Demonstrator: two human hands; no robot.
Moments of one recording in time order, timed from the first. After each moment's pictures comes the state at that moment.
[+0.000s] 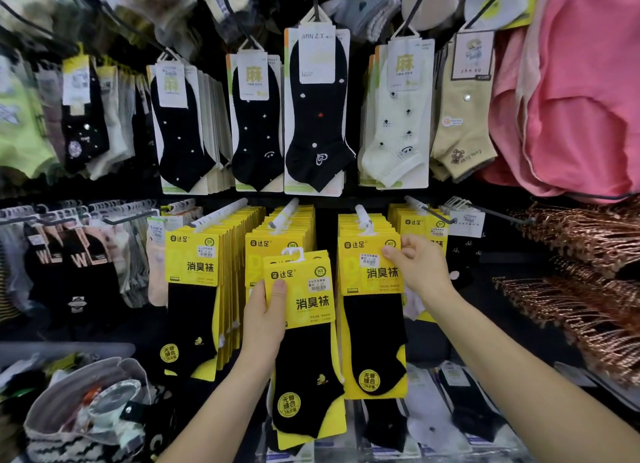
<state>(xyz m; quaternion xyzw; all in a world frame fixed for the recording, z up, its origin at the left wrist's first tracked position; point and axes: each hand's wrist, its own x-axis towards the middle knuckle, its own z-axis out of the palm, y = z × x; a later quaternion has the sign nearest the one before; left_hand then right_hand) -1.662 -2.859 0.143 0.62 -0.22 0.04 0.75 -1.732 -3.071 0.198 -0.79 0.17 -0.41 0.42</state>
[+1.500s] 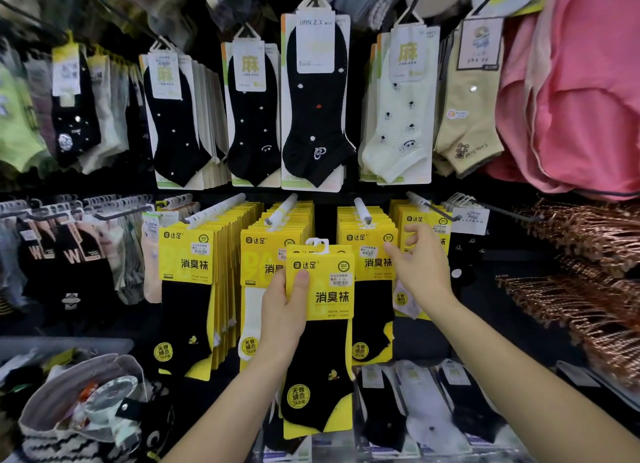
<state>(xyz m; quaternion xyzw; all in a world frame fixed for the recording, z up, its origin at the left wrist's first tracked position) -1.668 -2.887 0.152 0.65 -0.25 0.07 0.72 -1.723 -3.077 0.190 -0.80 0.20 -0.44 0.35</state>
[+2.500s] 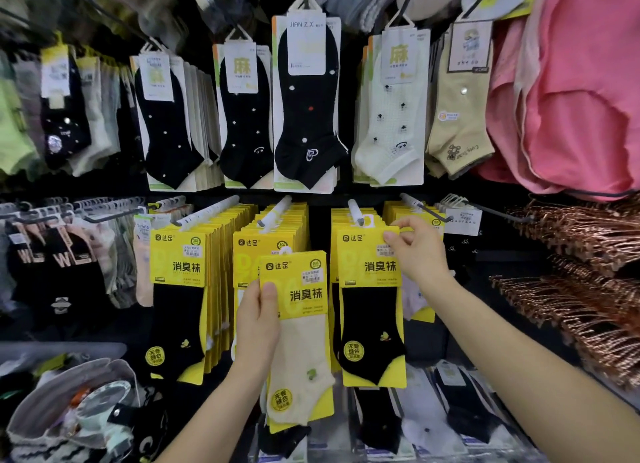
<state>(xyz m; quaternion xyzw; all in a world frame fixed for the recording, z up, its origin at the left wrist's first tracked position) -1.649 -2.873 0.128 0.66 -0.22 0.13 0.70 -1.725 -3.083 0.211 -0.78 0.18 -0.42 0.42</state>
